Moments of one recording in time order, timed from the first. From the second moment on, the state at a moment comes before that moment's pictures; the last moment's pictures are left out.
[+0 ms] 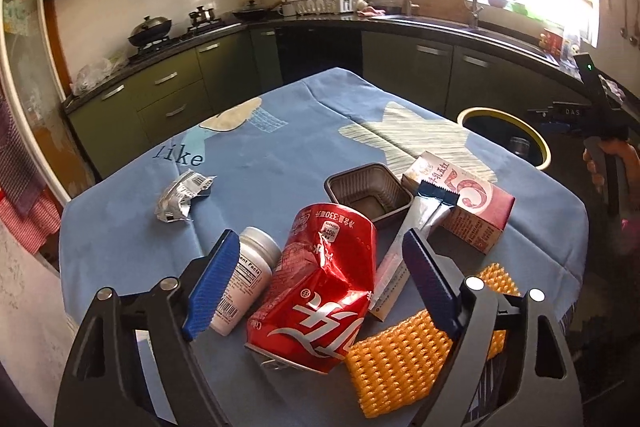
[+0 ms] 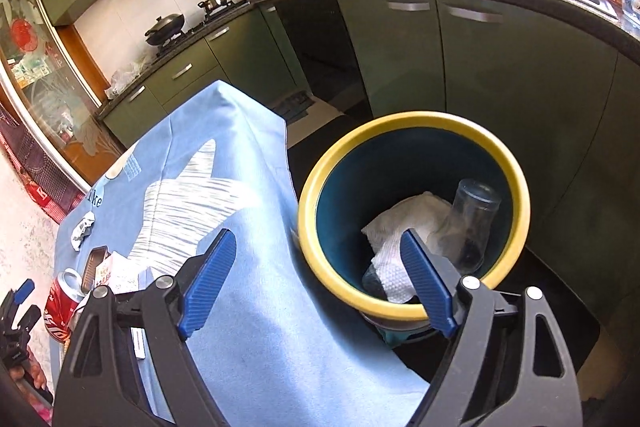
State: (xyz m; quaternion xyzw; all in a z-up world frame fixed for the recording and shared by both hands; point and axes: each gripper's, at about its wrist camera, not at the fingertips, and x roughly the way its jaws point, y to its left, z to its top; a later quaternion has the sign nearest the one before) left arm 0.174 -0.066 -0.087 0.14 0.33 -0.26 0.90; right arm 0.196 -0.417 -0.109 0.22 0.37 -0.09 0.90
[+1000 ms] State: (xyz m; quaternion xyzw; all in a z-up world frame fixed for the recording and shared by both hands) left arm 0.232 -0.077 -0.134 0.17 0.47 -0.32 0.81; right arm 0.205 -0.404 -0.121 0.22 0.40 -0.09 0.89
